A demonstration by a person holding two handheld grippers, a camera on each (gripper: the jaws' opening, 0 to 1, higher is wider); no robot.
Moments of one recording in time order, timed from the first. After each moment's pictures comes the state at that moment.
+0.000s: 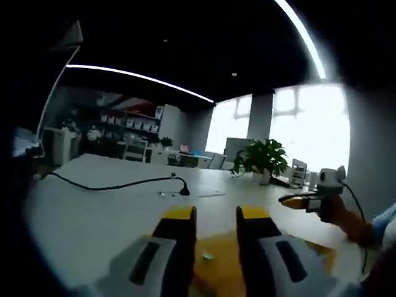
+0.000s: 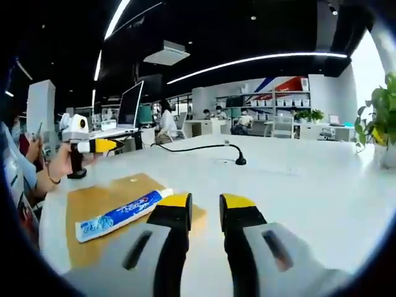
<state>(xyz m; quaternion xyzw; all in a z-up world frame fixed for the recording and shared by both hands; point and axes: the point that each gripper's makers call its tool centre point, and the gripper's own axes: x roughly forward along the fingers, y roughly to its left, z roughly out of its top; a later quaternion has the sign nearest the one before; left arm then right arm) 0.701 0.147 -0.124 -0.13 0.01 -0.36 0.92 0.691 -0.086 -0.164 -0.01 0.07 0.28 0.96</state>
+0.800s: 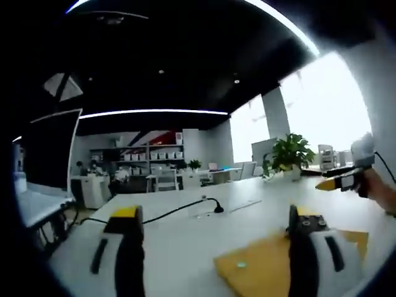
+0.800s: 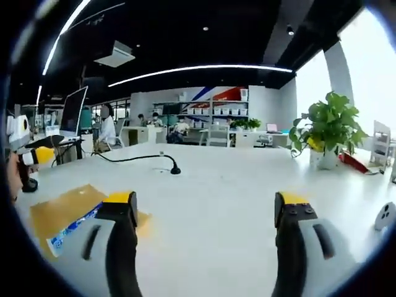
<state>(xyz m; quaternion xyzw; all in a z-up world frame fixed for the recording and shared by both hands) 0.711 0.167 -0.111 0.01 -0.06 -0.26 0.96 0.691 -0.168 -0.134 -0.04 0.02 0.03 1.00</state>
